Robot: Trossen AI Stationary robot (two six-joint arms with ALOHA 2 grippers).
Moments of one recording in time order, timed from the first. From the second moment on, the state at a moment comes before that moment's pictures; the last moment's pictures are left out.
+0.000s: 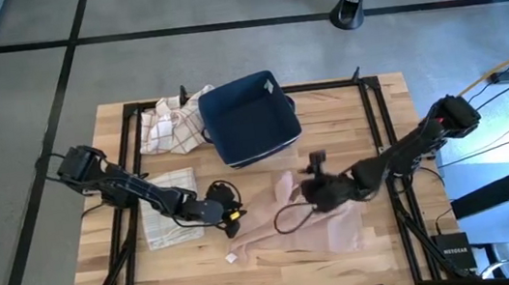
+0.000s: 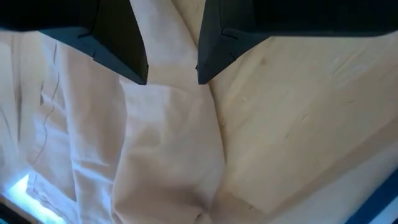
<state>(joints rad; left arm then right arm) -0.35 1.65 0.67 0.28 -0.39 -0.78 0.41 1.43 0.75 -0.30 0.69 0.01</state>
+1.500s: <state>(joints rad) -0.40 1.70 0.83 0.24 -0.34 -0.54 0.20 1.62 0.68 0.27 0.21 -0.12</state>
